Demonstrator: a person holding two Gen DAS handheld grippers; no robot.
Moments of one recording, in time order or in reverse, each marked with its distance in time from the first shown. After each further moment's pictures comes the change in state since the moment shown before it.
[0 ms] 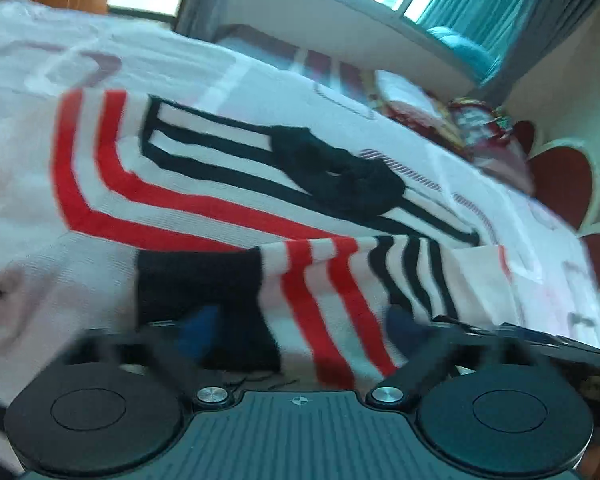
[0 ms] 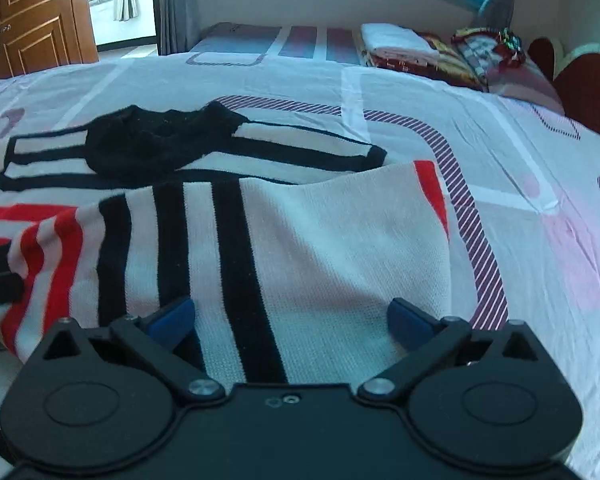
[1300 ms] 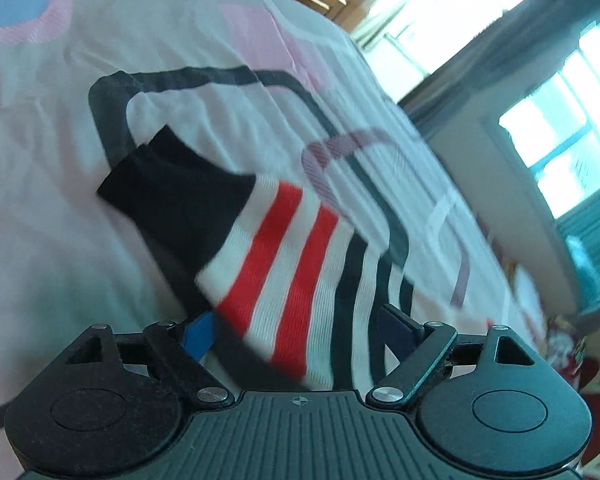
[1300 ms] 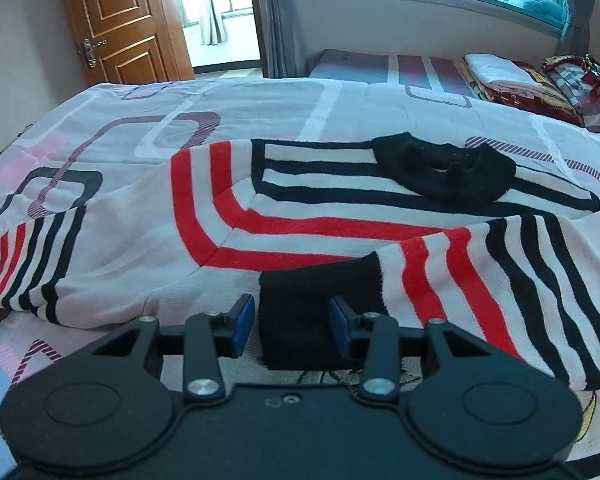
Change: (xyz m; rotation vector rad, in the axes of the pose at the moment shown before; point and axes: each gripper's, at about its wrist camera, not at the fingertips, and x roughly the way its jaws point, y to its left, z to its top) left arm -0.104 0.379 0.003 -0.657 -0.235 0.151; right arm -0.043 0.205 -0.009 -0.048 -0.075 0.238
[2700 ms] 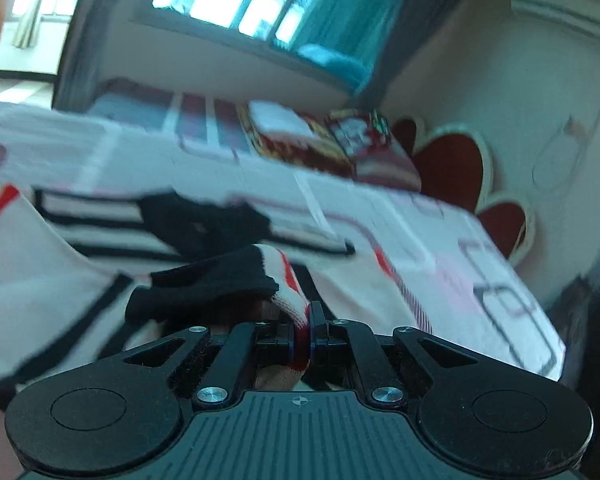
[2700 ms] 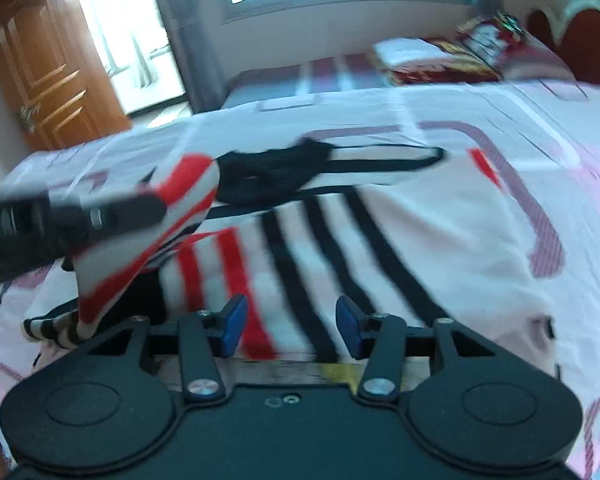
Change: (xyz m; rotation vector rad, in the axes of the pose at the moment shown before) left arm 0.003 -0.326 -0.263 0.811 0.256 -0.560; right arm -0.067 -0.151 -0.027 0.253 -0.063 -0.072
